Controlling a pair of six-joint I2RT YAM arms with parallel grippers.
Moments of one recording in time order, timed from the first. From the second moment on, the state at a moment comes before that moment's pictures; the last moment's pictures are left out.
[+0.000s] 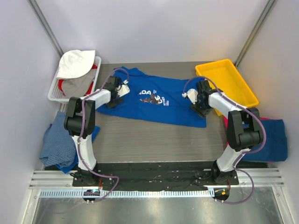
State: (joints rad) left arm -0.22 2.00 1.33 -0.31 -0.39 0.89; right arm 0.17 1.71 1.14 -0.66 0.15 -0.67
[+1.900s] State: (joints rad) left arm -0.24 1.77 1.27 -0.48 -0.25 0.82; right arm 0.29 1.59 0.86 -0.44 0.24 -0.83
